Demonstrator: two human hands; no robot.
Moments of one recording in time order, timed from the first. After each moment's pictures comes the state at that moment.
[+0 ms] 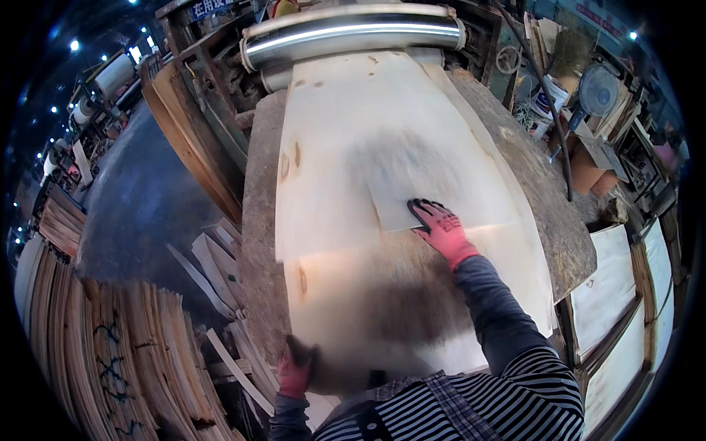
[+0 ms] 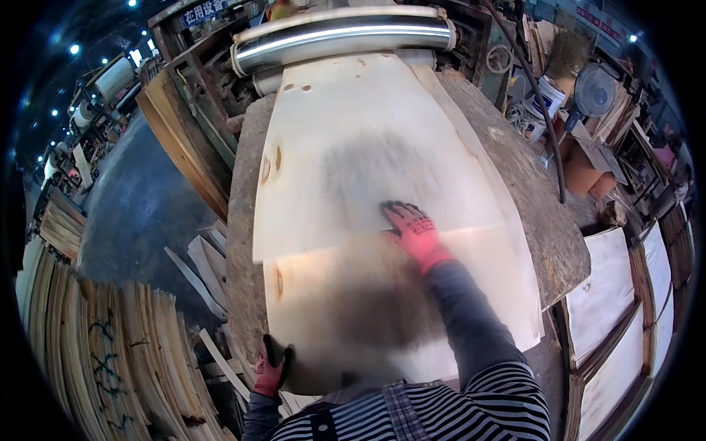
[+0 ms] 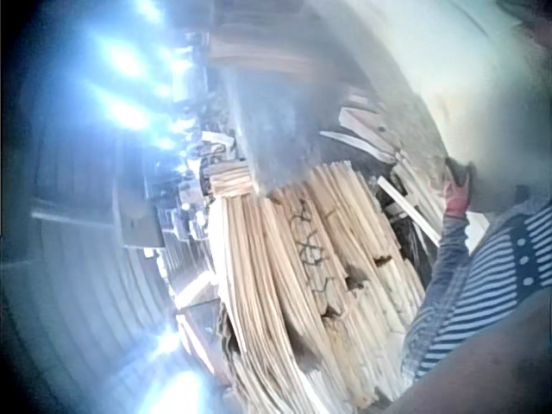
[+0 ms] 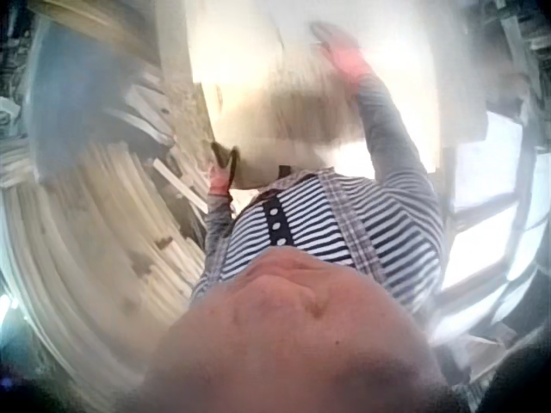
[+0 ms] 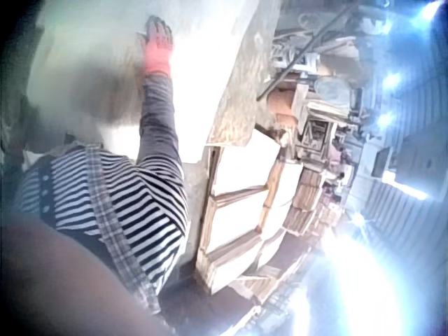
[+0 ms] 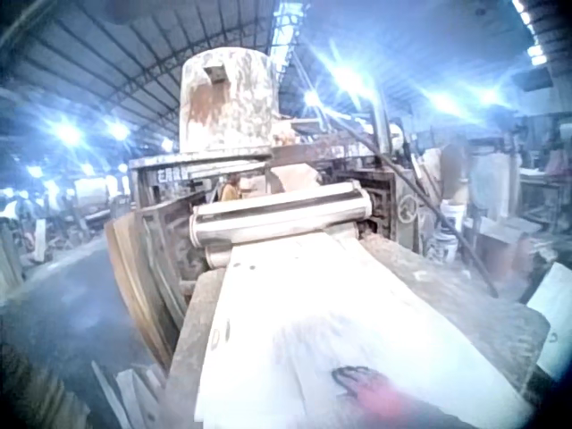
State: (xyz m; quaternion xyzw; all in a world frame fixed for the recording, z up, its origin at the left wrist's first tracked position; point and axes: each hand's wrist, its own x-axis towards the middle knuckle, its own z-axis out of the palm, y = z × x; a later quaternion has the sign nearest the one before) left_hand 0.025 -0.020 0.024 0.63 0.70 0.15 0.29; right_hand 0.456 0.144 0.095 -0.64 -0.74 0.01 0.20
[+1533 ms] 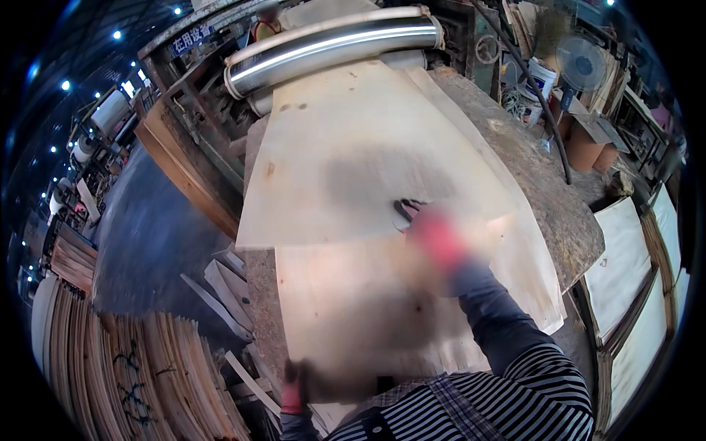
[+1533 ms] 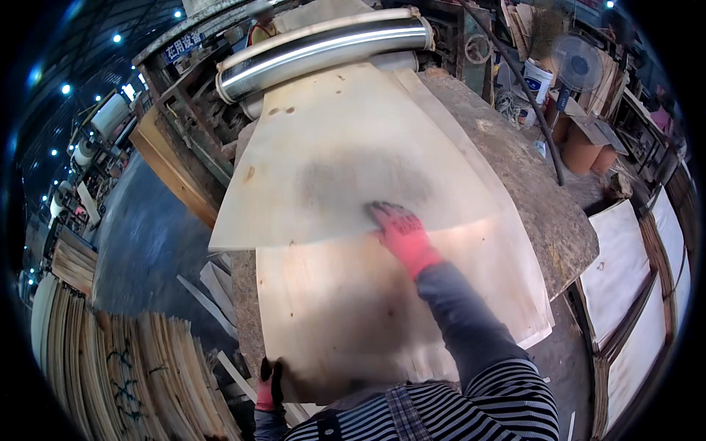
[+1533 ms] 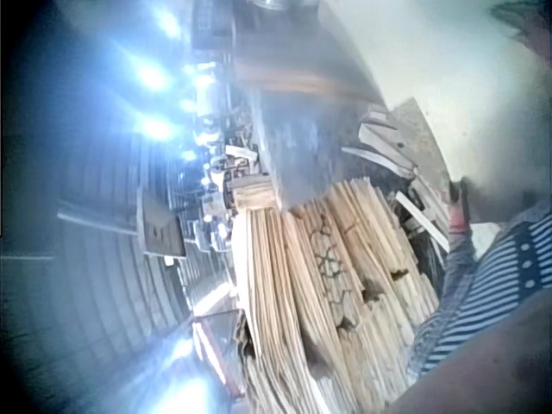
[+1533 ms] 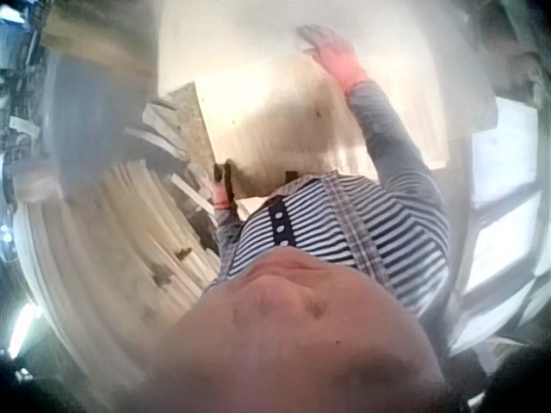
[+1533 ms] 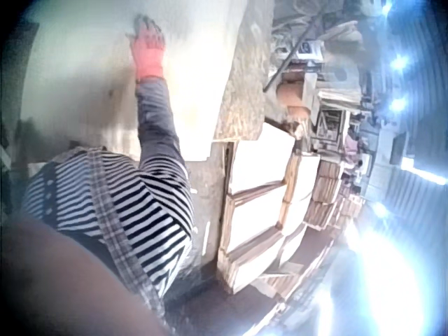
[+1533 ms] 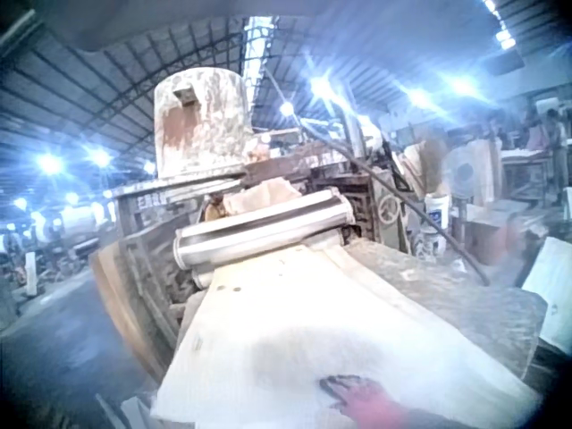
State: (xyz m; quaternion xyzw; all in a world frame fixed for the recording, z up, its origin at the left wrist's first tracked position) left_hand -0.008 -0.021 0.011 0.62 0.63 0.24 0.40; right_hand 0.446 0.138 0.127 -0.63 -0.72 0.04 0.31
